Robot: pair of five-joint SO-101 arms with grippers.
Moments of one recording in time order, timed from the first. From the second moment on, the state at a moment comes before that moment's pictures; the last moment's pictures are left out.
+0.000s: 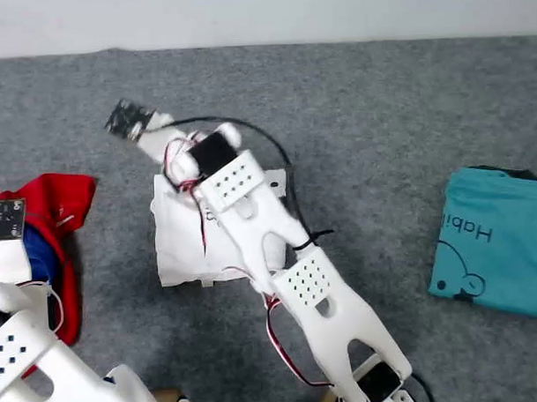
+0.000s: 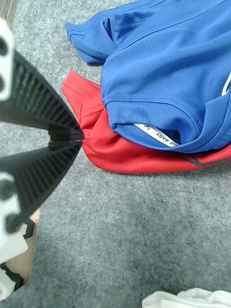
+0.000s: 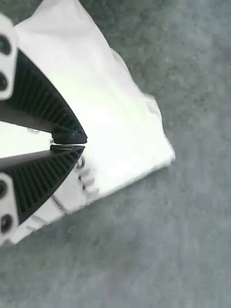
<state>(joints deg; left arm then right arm) -50.6 -48.3 37.9 96.2 -30.3 -41.2 63.2 -93.4 100.7 23.2</state>
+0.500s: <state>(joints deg) -50.6 -48.3 37.9 96.2 -30.3 -39.3 31.8 -38.2 100.7 14.1</state>
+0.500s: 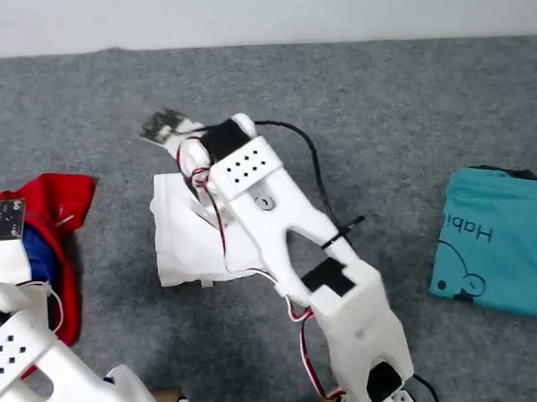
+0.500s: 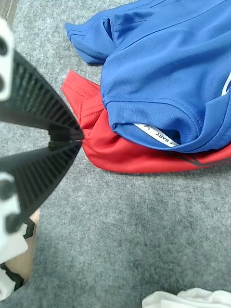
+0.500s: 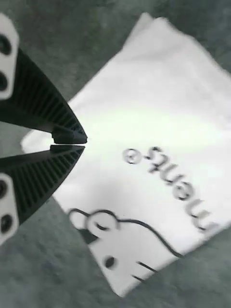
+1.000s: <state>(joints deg) -50.6 -48.3 37.9 96.2 -30.3 -35.7 32.7 -14.4 94.6 9.5</state>
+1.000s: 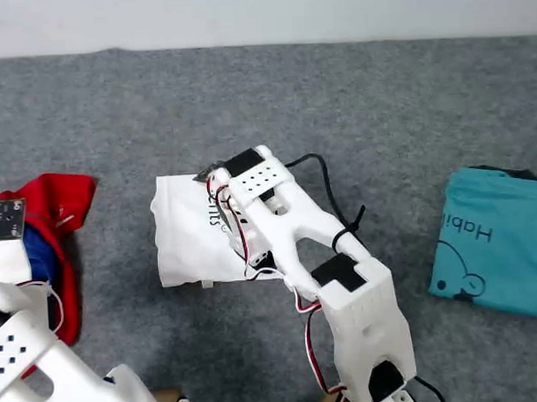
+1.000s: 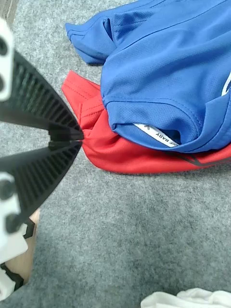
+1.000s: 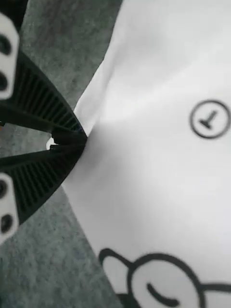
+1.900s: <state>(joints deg) -50.6 -48.3 37.9 96.2 -30.3 -35.4 20.0 -14.5 98.1 -14.1</state>
